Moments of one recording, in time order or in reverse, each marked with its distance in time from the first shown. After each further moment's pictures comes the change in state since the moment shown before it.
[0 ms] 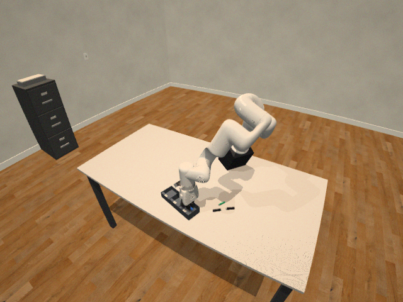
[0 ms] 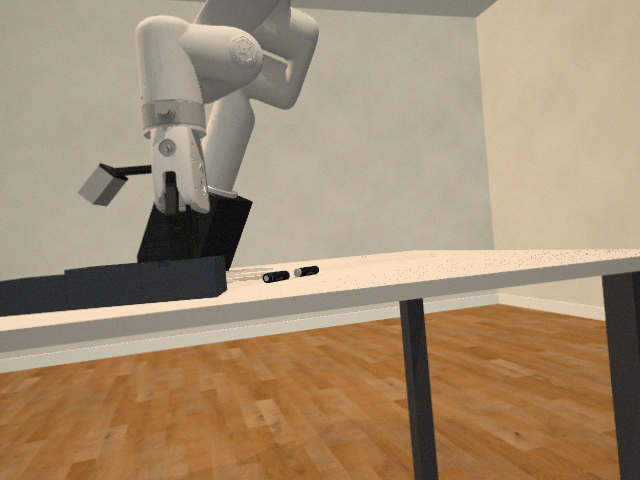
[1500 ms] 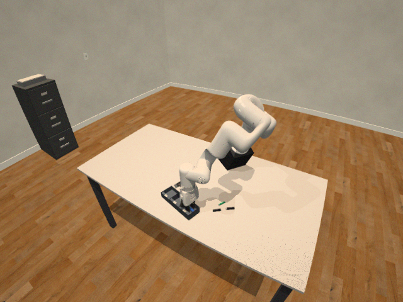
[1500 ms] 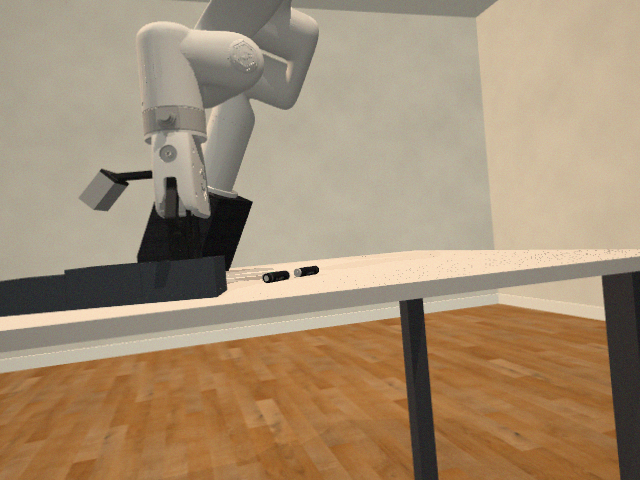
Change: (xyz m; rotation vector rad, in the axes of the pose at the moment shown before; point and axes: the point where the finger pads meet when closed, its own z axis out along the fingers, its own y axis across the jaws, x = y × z) arm 0.000 0.001 0.006 0.001 0.000 0.000
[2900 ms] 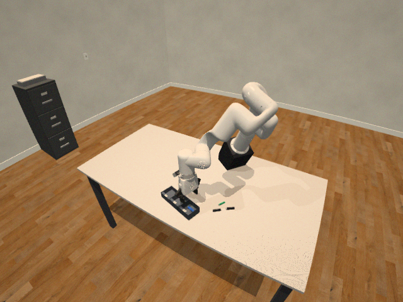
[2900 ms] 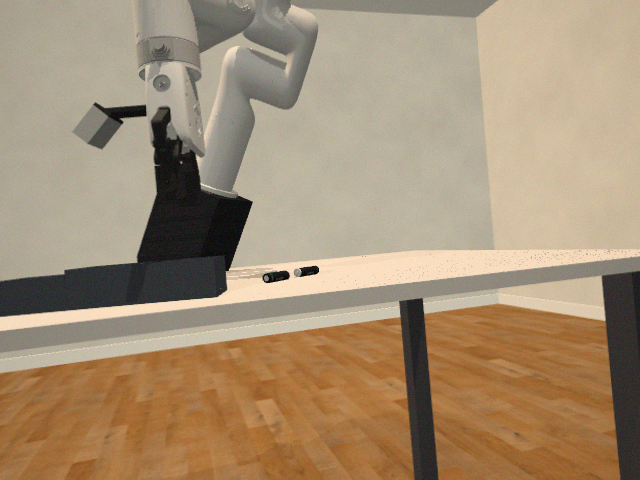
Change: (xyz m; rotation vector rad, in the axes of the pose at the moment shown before) arm 0.000 0.000 -0.081 0.002 0.000 0.000
